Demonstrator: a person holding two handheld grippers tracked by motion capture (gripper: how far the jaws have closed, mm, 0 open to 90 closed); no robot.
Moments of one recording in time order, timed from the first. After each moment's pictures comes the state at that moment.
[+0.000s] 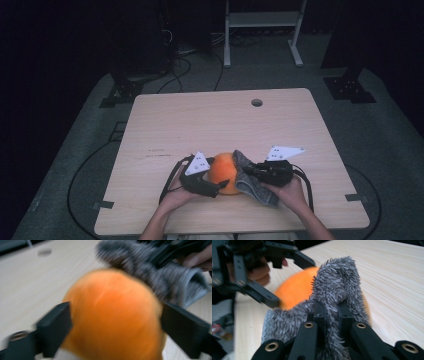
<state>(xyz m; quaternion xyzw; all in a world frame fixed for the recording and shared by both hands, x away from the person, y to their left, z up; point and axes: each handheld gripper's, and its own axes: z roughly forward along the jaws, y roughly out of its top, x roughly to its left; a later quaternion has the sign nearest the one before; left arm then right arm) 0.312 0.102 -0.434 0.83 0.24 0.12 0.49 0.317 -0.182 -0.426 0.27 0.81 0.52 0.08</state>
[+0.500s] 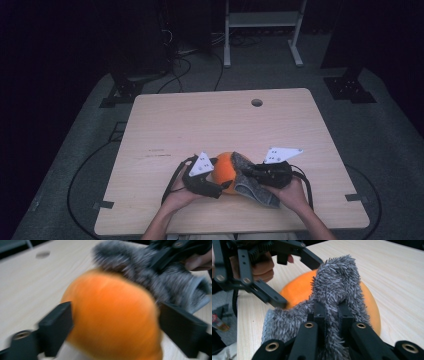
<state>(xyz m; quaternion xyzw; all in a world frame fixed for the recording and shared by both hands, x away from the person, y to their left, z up) 0.308 0.094 -0.426 0.84 0.24 0.13 0.48 0.311 -0.176 -0.419 0.24 0.82 0.51 0.09</state>
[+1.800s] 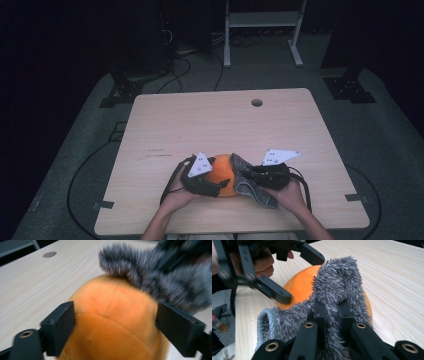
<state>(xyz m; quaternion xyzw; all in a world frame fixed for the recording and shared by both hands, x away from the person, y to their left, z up) 0.304 0.091 -0.429 0.84 0.21 0.18 0.46 0.308 -0.171 -0.424 0.24 0.82 0.50 0.09</state>
